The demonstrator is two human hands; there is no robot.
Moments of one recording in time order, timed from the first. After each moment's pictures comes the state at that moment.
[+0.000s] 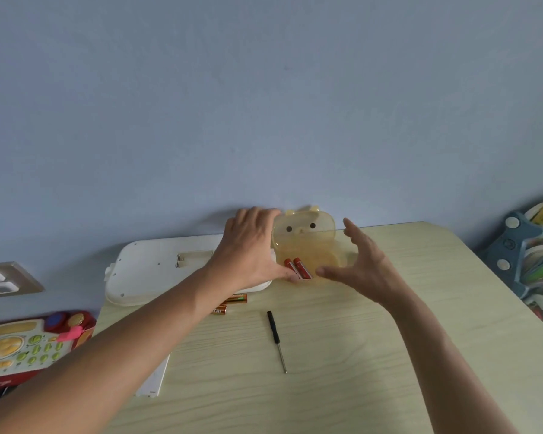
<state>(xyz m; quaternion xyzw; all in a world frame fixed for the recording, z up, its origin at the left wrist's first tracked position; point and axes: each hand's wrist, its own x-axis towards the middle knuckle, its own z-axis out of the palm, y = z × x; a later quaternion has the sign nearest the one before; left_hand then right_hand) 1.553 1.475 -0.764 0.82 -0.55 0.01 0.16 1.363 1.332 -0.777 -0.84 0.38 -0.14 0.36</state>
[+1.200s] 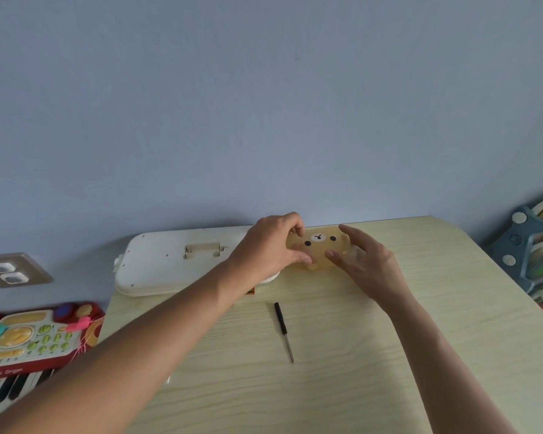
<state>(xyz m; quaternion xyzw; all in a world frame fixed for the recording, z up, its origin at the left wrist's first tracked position) 1.542 1.466 -0.770 0.77 -0.53 -0.12 0.33 1.364 1.345 -0.783 -0.82 0.41 -0.20 0.35</state>
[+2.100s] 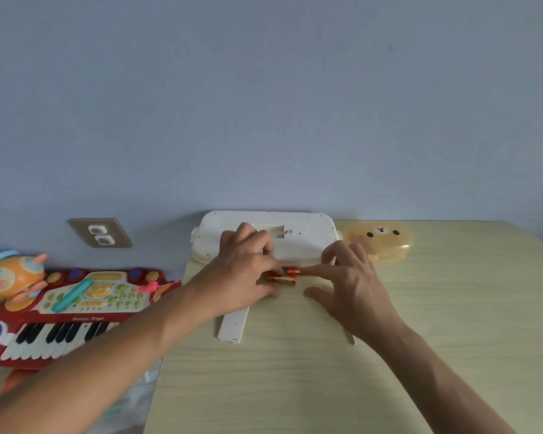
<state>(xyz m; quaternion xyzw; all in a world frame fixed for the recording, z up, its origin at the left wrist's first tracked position) 1.582 1.622 -0.785 0.77 -0.61 0.04 0.18 1.413 1.462 -0.797 -0.96 0.14 -0.20 0.12</state>
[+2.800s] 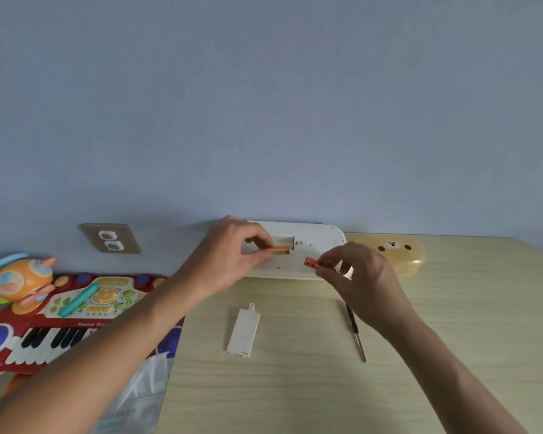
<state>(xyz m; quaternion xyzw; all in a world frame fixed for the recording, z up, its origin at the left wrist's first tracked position) 1.620 1.629 -0.760 0.80 -0.49 -0.01 0.36 1.433 1.453 -0.771 -0.92 0.18 -0.23 0.26</state>
